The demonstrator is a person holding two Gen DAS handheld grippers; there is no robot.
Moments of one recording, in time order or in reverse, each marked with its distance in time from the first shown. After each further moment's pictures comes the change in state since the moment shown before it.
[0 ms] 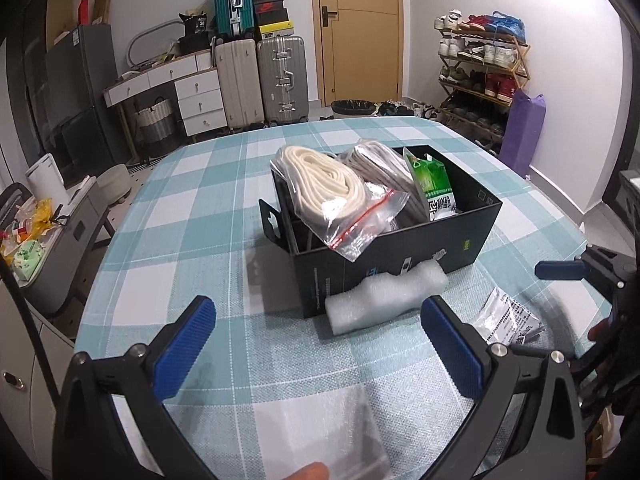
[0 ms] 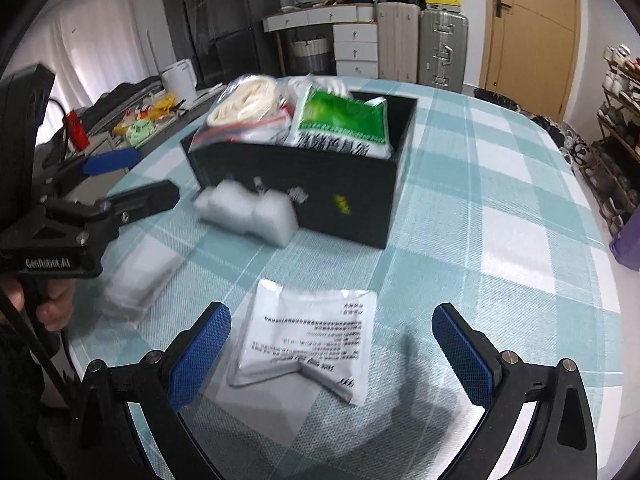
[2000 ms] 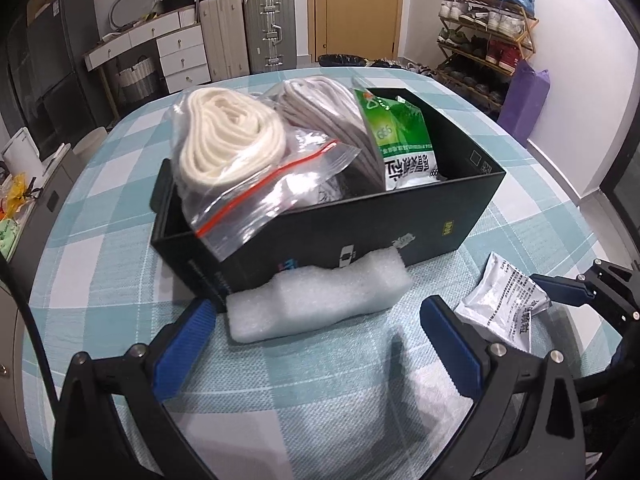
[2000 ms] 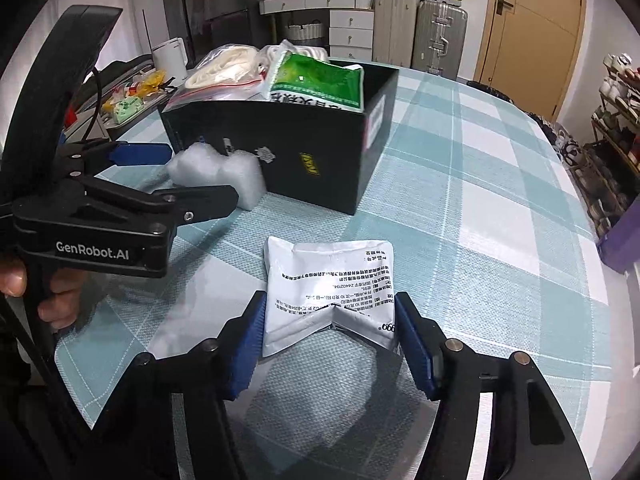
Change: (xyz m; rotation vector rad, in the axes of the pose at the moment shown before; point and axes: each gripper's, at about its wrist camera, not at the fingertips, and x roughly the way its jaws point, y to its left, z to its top) left arm 0.054 -0.048 0.007 -0.019 0.172 -0.036; right arm 0.008 -0.012 -0.013 -0.024 0.051 -0.069
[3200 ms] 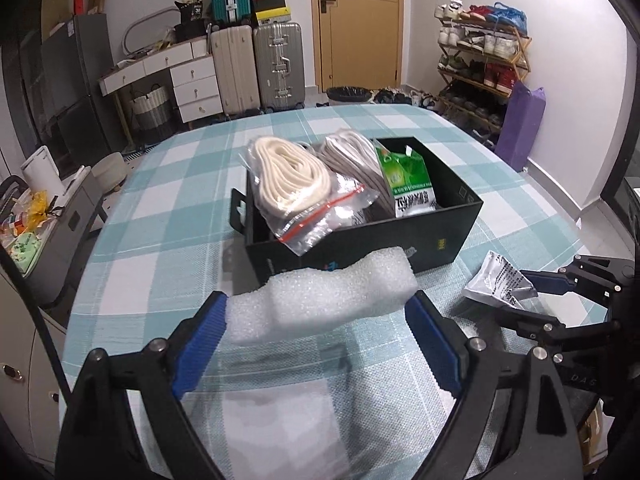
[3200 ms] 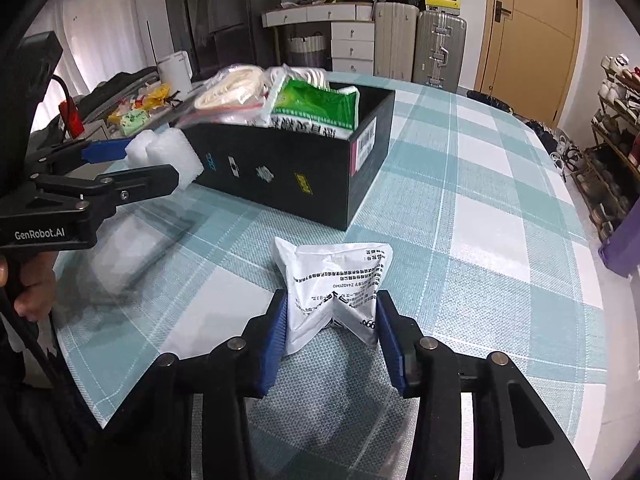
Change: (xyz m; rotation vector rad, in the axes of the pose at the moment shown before) left arm -0.059 0.030 -0.013 0.009 -0.122 0.026; right arm -0.017 -0.004 0.001 0.007 -0.055 0.024
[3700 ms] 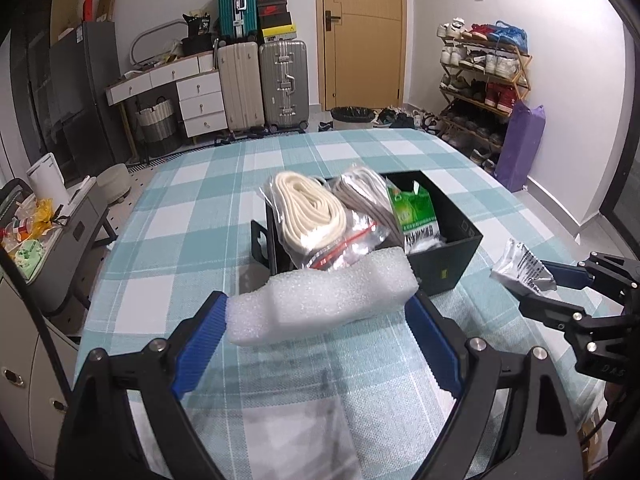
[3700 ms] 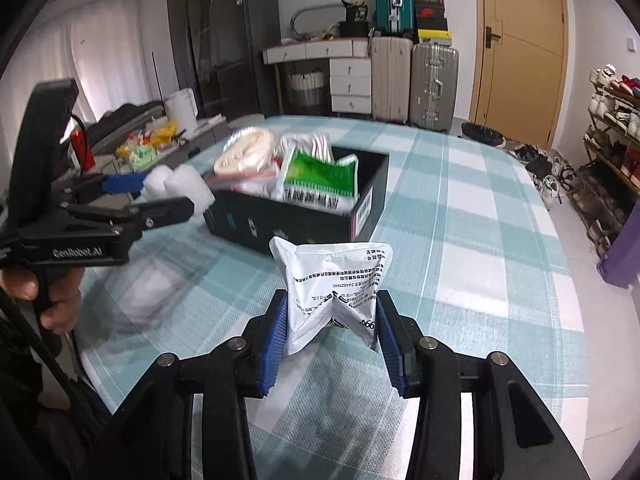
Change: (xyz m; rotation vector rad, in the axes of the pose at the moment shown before) left arm -0.015 0.012 0.014 -0.013 -0.068 -0.001; right arm -0.039 0.001 0.018 0.024 -0.143 0.010
